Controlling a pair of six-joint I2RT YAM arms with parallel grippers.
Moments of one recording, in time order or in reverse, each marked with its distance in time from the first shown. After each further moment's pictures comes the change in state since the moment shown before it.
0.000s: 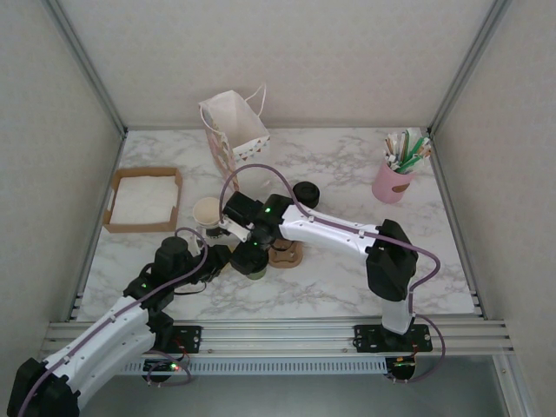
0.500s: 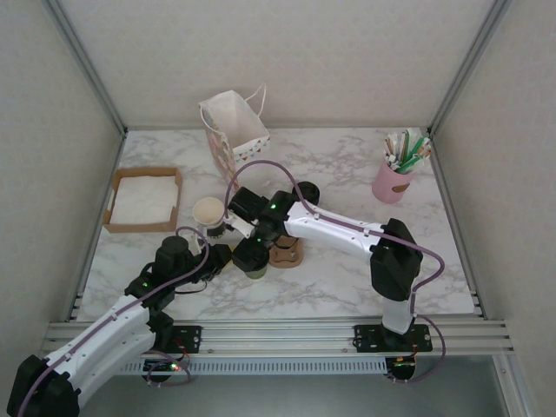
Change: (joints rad) left arm 0.000 0.018 0.000 0.024 0.000 0.020; right arm -0.031 -0.025 -0.018 0.011 -0.044 0.027
